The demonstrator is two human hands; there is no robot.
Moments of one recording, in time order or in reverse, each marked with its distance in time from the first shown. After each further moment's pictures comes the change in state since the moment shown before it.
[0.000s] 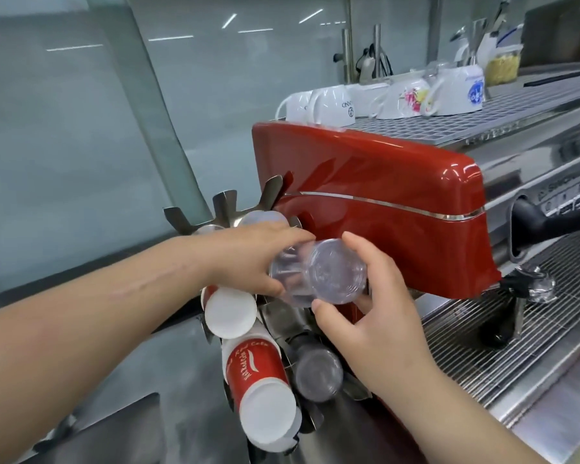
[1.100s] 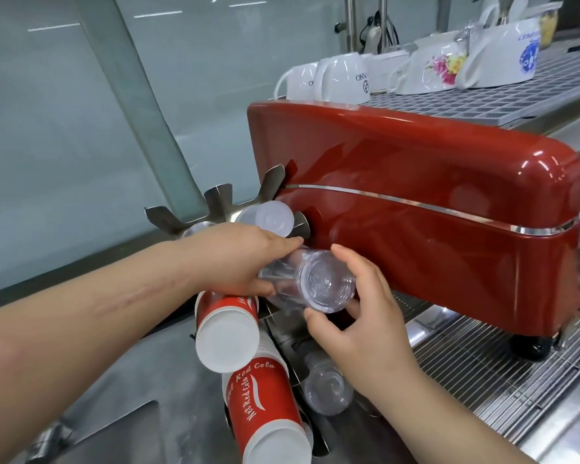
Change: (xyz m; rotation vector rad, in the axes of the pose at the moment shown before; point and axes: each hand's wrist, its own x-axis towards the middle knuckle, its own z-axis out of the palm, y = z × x) left_hand 0.017 -0.043 0.020 0.307 0.027 0.077; right_hand 0.018 0.046 0.042 0.006 -0.021 0.072
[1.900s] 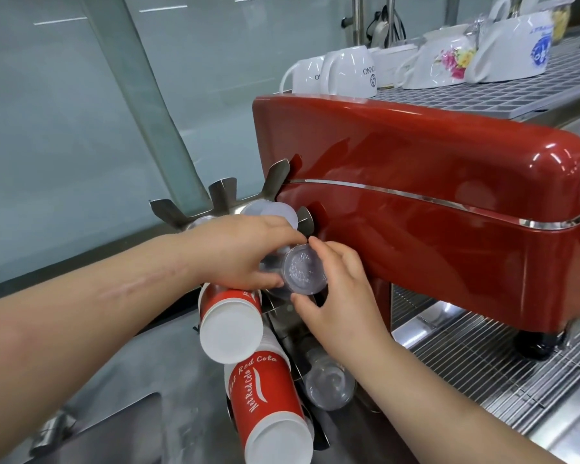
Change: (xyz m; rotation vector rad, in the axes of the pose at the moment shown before) left_hand -0.006 -0.001 -0.004 -0.182 0.044 0.014; right_hand 0.023 0.014 0.025 -0.247 -0.113 0.028
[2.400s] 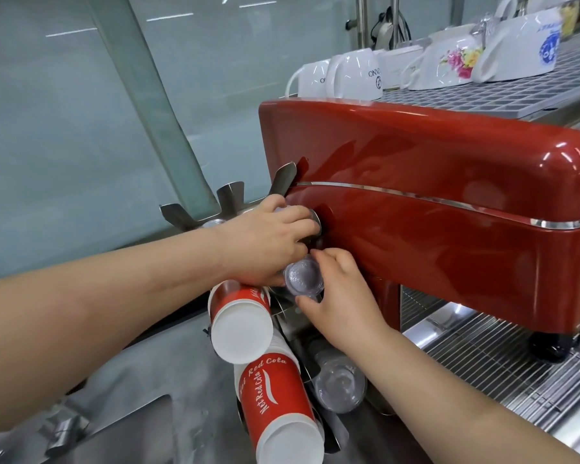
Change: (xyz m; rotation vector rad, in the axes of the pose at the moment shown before) left_hand 0.020 -0.004 0.013 0.611 0.025 0.205; right_hand 0.016 0.009 0.015 -0.169 -0.094 0.027
